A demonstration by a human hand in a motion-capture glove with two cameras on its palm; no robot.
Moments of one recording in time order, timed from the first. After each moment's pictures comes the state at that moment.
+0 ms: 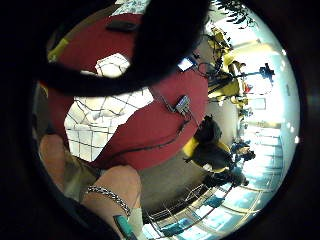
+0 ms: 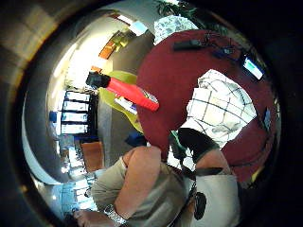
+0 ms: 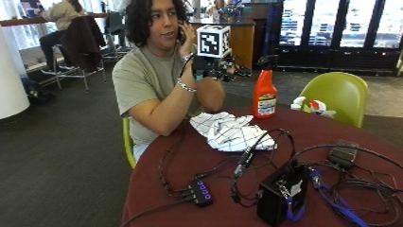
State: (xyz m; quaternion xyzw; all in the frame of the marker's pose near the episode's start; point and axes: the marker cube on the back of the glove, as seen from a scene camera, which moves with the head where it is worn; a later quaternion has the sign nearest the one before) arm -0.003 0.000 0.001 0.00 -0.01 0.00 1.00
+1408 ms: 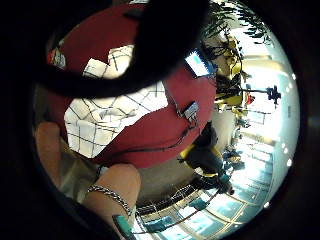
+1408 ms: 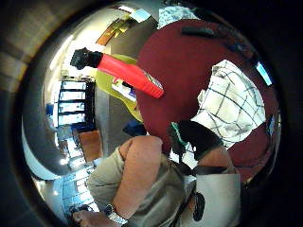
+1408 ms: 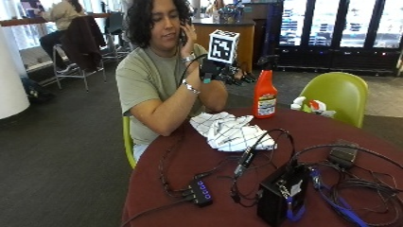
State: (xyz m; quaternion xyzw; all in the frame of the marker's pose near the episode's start) arm -0.023 -0.014 0.024 -0.05 0.05 -0.06 1.00
